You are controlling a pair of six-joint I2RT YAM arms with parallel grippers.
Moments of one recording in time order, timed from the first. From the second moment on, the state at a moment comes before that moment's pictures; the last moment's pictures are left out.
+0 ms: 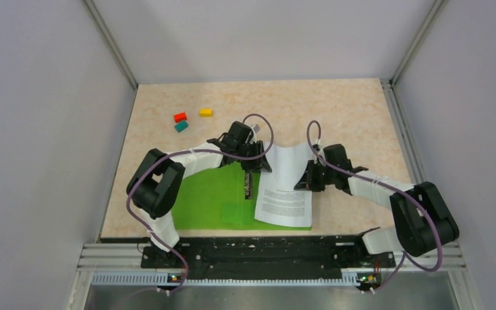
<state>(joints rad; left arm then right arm) -0.61 1.79 1.09 -0.16 0.42 -0.71 0.37 1.34 0.54 -0.08 -0.47 0.58</state>
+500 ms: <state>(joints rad) -0.61 1.72 1.06 -0.20 0.38 -0.63 0.40 1.45 0.57 -0.03 -0.45 0.50</state>
